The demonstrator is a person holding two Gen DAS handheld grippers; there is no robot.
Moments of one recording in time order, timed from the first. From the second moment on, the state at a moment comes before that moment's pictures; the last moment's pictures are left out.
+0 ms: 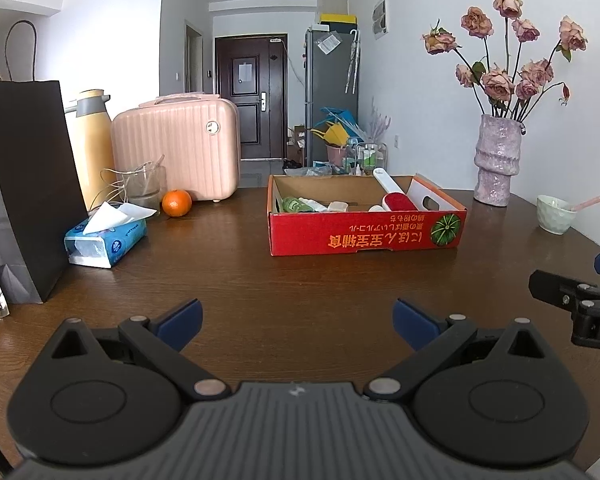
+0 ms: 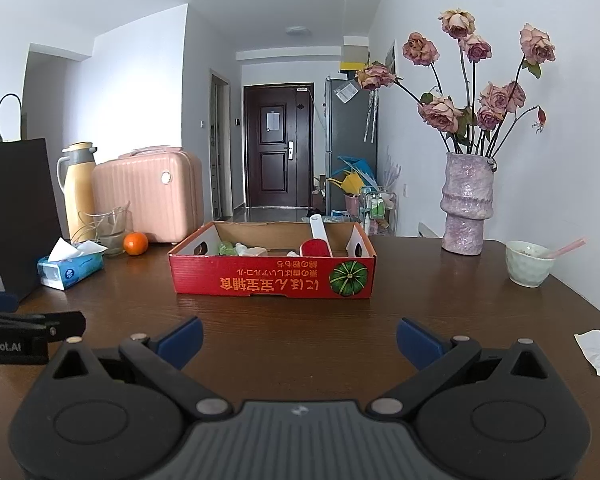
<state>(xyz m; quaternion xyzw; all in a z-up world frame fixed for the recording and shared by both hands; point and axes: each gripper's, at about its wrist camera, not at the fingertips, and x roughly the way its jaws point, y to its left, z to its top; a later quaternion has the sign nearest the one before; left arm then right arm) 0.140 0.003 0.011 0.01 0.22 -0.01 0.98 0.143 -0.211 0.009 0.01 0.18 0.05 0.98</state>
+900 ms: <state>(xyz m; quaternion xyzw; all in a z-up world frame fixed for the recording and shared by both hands) 0.136 0.003 0.015 0.01 0.21 -0.01 0.98 0.140 -0.209 0.012 0.00 0.18 0.05 0.98</state>
